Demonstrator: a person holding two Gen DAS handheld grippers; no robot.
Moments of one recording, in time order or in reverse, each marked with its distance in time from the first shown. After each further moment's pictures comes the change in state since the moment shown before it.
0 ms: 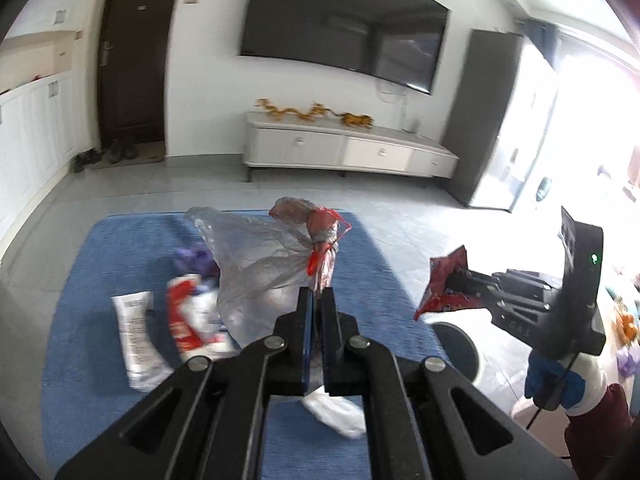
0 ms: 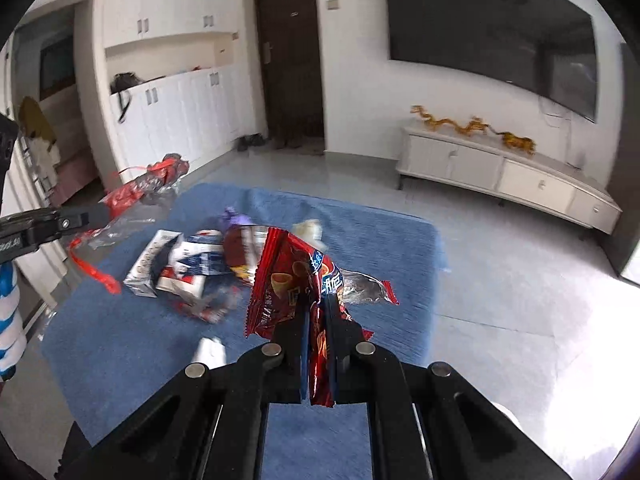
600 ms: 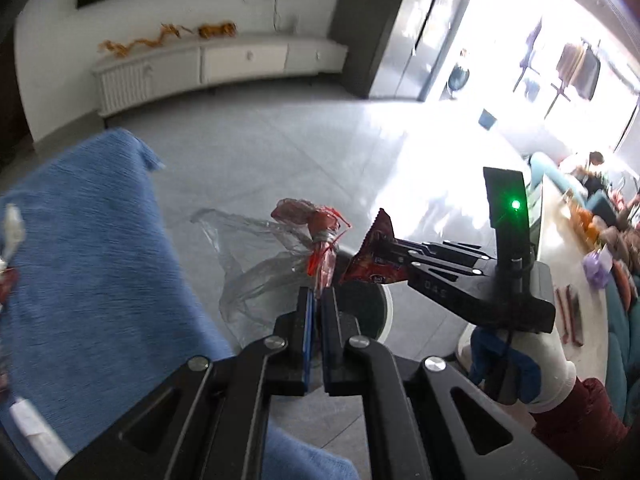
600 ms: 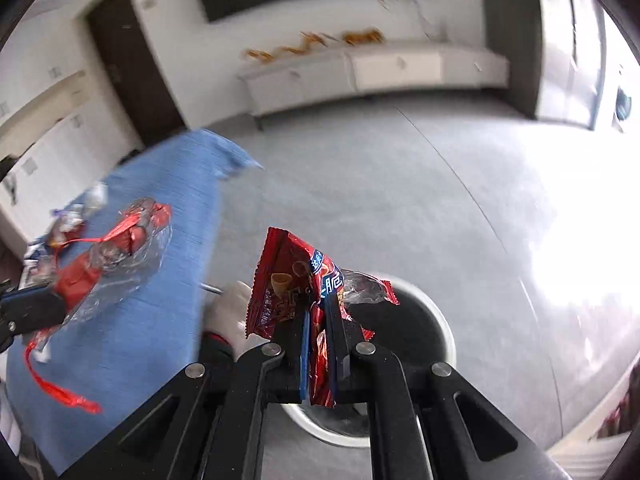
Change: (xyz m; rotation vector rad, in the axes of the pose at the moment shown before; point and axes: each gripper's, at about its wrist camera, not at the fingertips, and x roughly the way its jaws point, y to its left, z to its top) left arm 0.196 -0.258 -0.063 0.235 0.357 -0.282; right arm -0.014 -0.233 -0.172 0.471 0.161 -0.237
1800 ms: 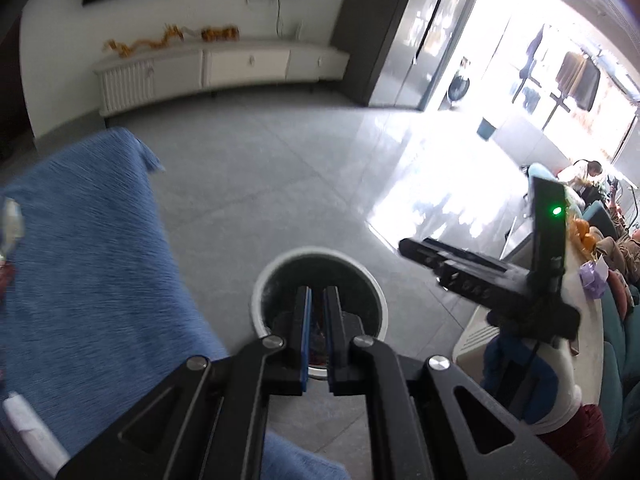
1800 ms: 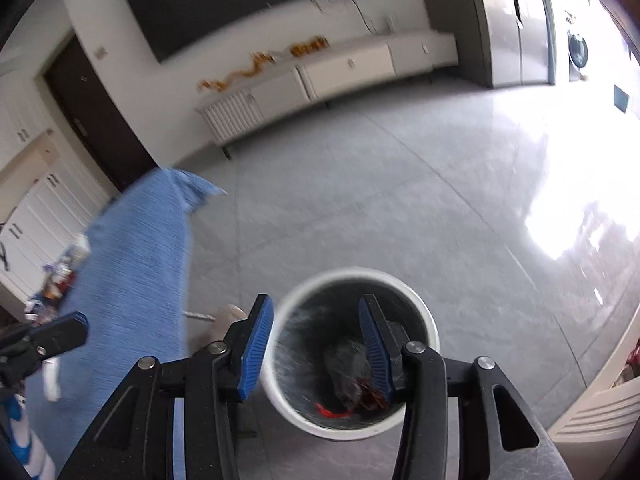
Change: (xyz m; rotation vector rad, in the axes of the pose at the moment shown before) left arm -0.027 0.005 0.001 -0.023 -0.083 -0.005; right arm -0.045 -0.021 -0.005 0.168 -0.107 -0.012
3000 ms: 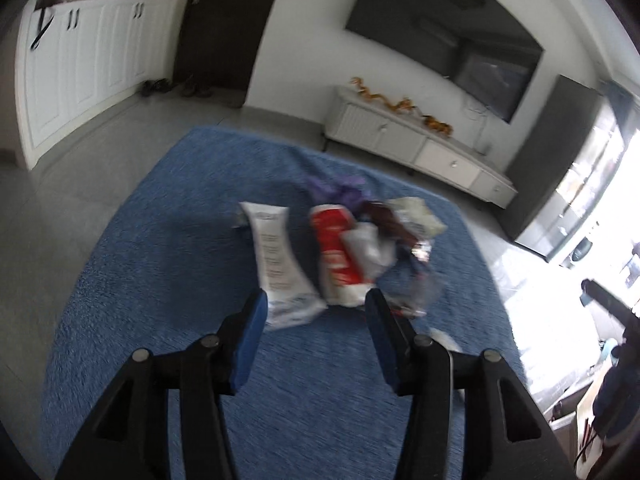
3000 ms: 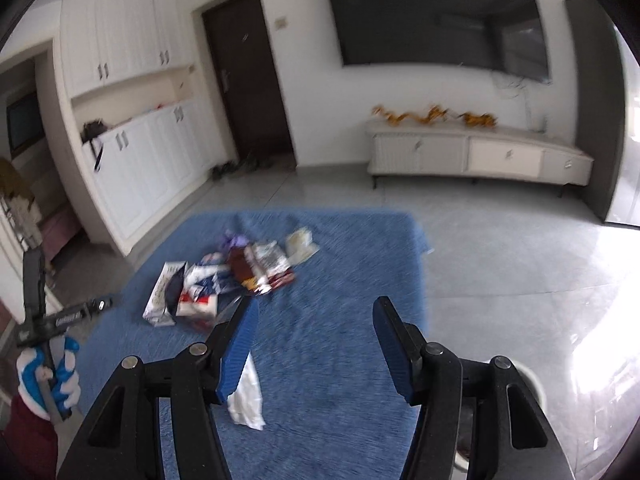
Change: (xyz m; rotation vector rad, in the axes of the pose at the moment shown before) left arm -0.247 0.343 -0.165 -0.544 -0.258 0.392; right arm -0.047 0.313 -0.015 -0.445 -0.051 0.274
